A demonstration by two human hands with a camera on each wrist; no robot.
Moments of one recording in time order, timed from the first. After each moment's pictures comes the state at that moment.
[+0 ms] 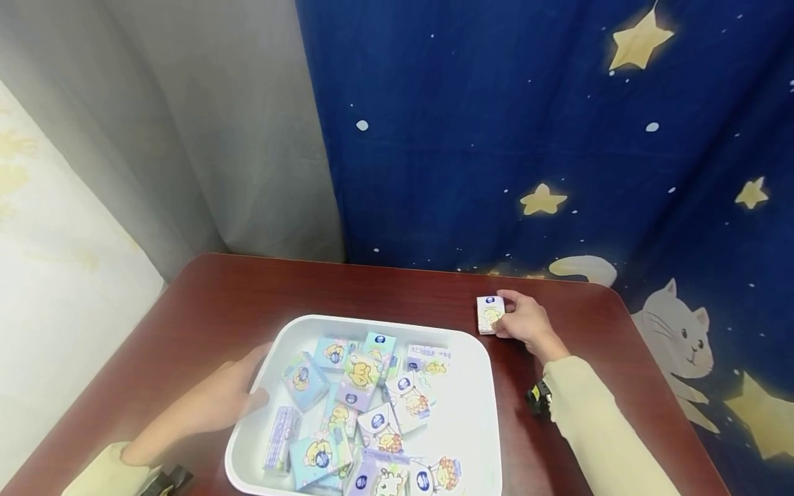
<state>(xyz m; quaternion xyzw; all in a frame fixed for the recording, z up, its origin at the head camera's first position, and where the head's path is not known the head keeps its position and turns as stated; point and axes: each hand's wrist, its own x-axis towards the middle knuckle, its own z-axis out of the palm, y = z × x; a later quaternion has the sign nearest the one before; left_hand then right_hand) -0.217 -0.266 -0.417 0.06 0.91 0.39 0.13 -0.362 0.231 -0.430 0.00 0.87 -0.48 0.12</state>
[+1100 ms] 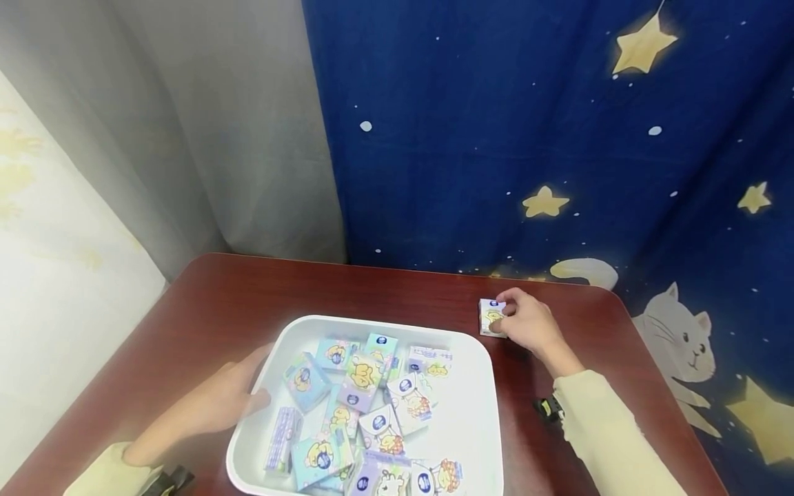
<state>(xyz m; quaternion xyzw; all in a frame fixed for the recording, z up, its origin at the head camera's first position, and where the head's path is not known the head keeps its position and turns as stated) -0.217 -0.269 -0.422 0.07 0.91 0.39 0.12 -0.345 0.221 -0.401 -0.01 0.93 -0.37 0.07</state>
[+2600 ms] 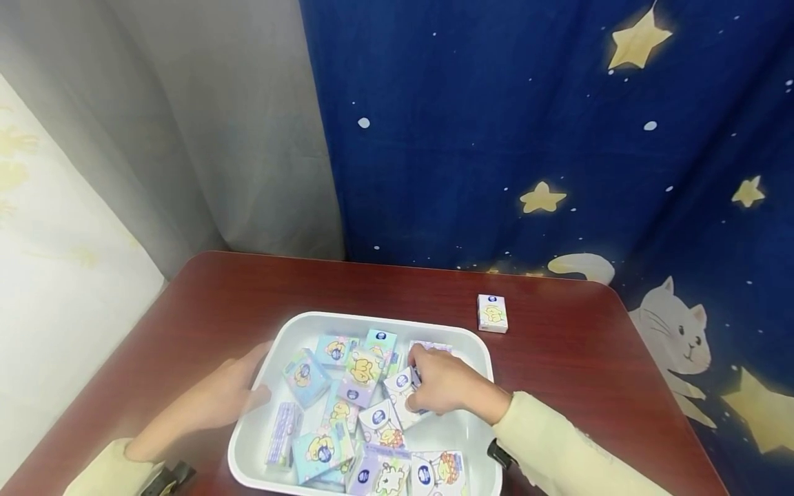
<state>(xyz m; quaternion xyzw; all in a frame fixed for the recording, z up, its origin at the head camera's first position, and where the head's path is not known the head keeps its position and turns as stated) -0.216 -0.268 -0.420 0.08 0.91 0.40 0.12 -0.261 0.104 -0.396 -0.22 0.90 -0.31 0.23</state>
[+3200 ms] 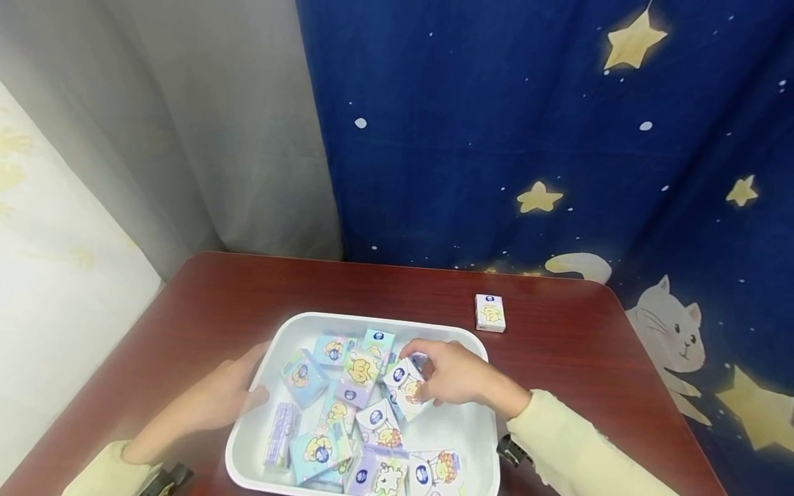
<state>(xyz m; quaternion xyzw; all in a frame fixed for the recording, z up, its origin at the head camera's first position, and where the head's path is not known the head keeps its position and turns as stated) -0.216 -0.268 -0.421 0.07 0.91 0.39 0.12 -0.267 0.125 -0.381 -0.26 0.87 -0.36 0.22</state>
